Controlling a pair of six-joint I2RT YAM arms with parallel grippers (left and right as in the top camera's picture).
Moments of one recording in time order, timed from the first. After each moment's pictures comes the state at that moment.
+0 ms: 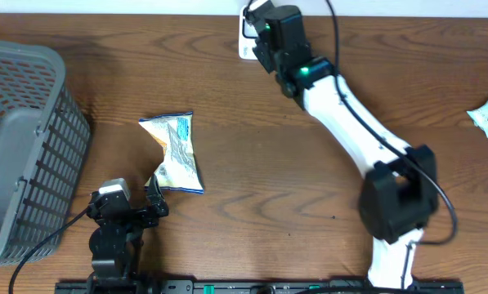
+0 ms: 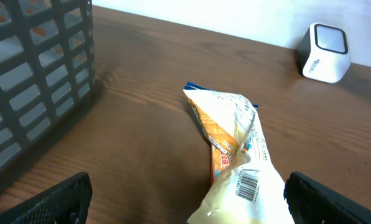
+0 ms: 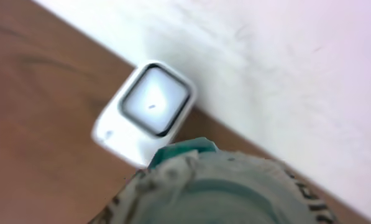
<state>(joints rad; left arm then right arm) 0.00 0.01 0.14 -0.45 -0.09 -0.21 0.48 2.08 1.77 -0.23 0.31 -0.35</state>
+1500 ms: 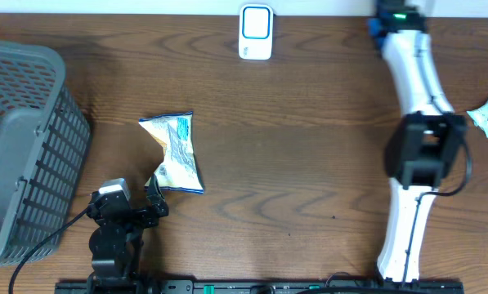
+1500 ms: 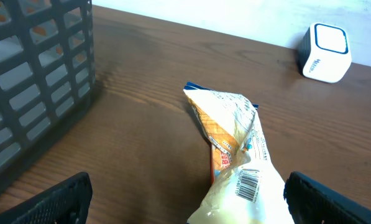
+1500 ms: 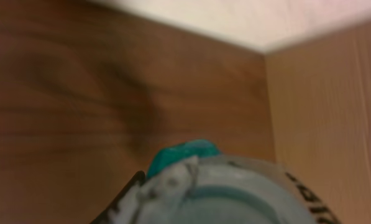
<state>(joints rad) 0.00 0.01 0.14 -0.45 -0.09 -0.21 -0.05 2.44 2.27 -0.73 0.67 -0.36</state>
